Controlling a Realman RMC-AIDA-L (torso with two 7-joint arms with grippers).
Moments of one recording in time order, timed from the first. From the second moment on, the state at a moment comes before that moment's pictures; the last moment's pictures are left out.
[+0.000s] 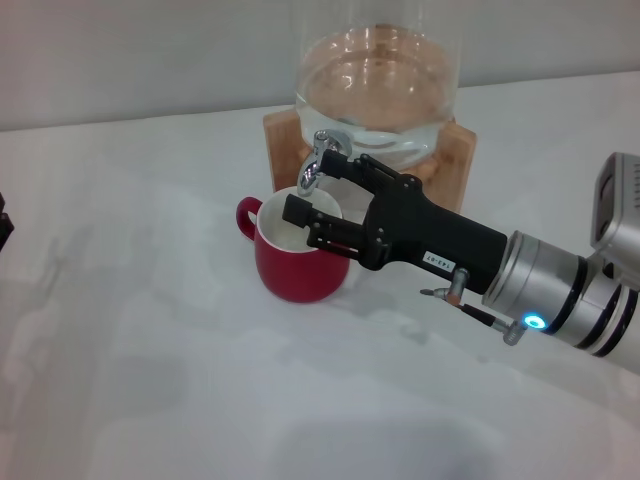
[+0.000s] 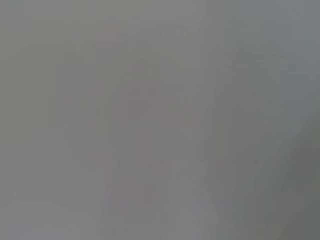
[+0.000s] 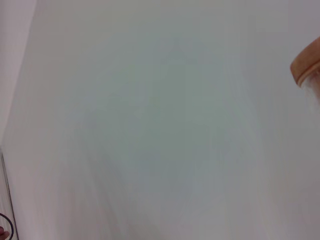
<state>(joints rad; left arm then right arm) -0.26 -2.08 1.82 0.34 -0.25 1.11 -0.07 0.40 2.02 -2.09 -0.50 -0.13 -1.27 0.78</state>
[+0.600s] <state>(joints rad) -0.28 -2.08 1.79 0.31 -0.26 1.10 -0.07 0.33 2.01 -2.04 -0.49 -0.13 -1.38 0.78</state>
